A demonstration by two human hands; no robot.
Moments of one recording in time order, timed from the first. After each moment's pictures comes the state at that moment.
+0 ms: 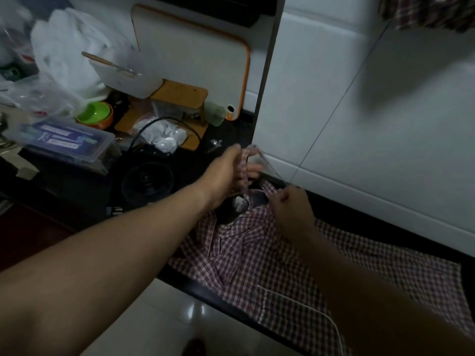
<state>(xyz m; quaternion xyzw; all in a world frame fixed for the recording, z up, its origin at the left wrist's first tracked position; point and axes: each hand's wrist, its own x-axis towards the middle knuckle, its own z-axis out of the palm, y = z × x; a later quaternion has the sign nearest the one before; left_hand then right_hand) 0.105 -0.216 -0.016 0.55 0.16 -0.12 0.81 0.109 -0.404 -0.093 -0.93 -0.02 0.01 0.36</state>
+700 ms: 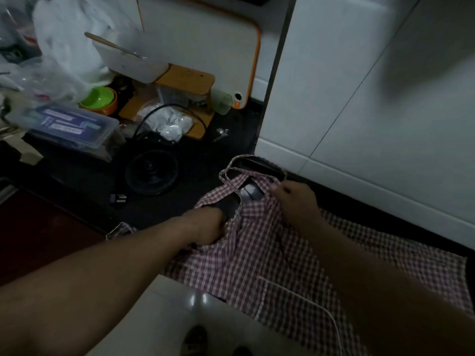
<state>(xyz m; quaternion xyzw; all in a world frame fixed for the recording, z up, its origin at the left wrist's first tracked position) 0.041 -0.171 -0.125 0.93 -0.03 -0.34 0.16 0.120 -0.402 -0.098 -0.94 -0.12 0.06 0.31</state>
